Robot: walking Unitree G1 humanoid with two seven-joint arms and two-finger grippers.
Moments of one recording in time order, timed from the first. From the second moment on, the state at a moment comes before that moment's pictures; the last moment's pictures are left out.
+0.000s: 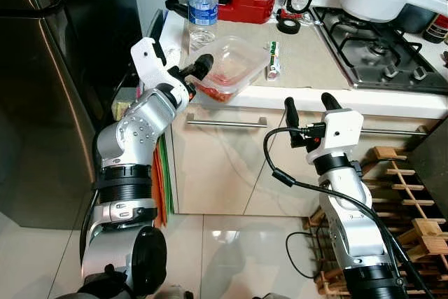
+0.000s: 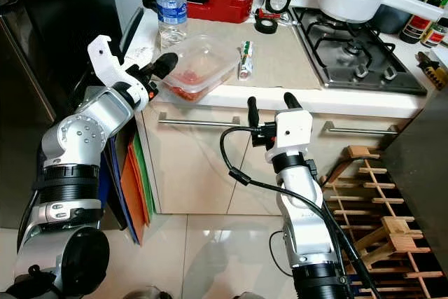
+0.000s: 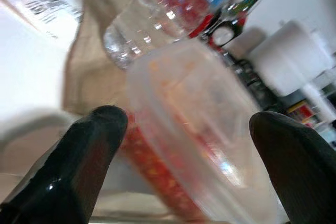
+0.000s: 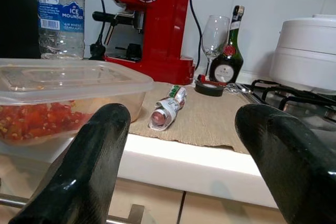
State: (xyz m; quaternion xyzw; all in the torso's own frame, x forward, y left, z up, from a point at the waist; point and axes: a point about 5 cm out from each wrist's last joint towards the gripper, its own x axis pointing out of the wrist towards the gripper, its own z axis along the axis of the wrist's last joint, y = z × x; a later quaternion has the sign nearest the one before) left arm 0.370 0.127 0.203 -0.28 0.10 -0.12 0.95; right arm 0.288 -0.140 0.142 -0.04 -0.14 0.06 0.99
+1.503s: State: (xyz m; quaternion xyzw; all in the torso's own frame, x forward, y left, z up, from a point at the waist) left arm 0.380 0.150 0.253 -0.28 -0.07 -0.12 0.95; right arm 0.288 -0.139 0.141 -0.04 -0.14 0.06 0.99
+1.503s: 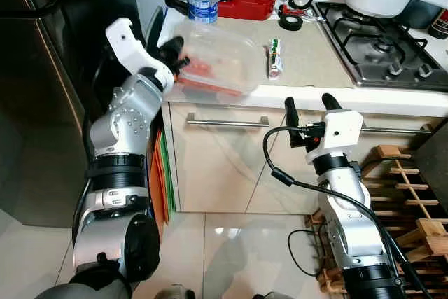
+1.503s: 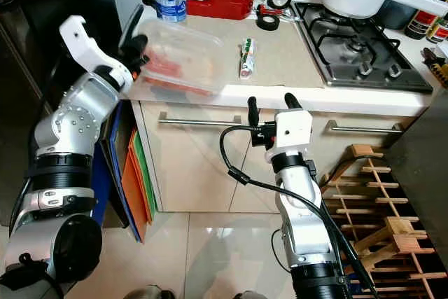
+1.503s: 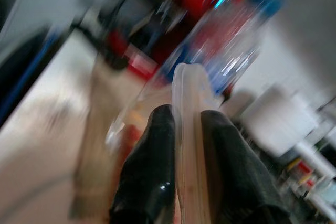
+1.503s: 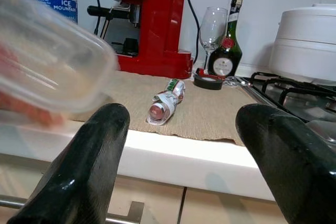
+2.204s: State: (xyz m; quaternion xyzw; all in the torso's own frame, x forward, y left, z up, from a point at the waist) left arm 0.355 0.127 0.261 -0.09 -0.17 -0.17 0.97; right arm 0.288 -0.139 0.142 -0.03 -0.14 0.05 0.99
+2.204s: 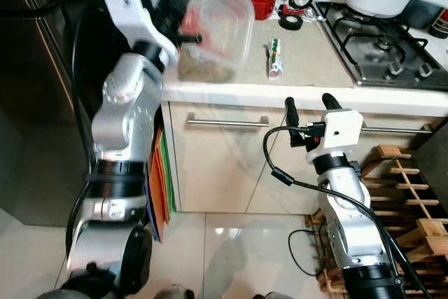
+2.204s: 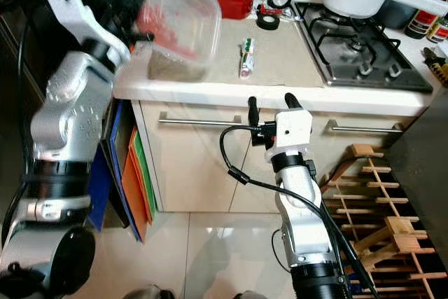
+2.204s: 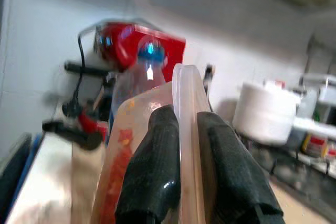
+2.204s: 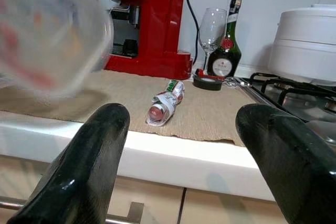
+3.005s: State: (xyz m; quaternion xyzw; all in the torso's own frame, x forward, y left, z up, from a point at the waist) left arm 0.351 0.132 0.261 -0.04 -0.19 -0.14 0.97; right arm 0.292 -0.139 0.141 -0.04 -0.14 0.05 0.99
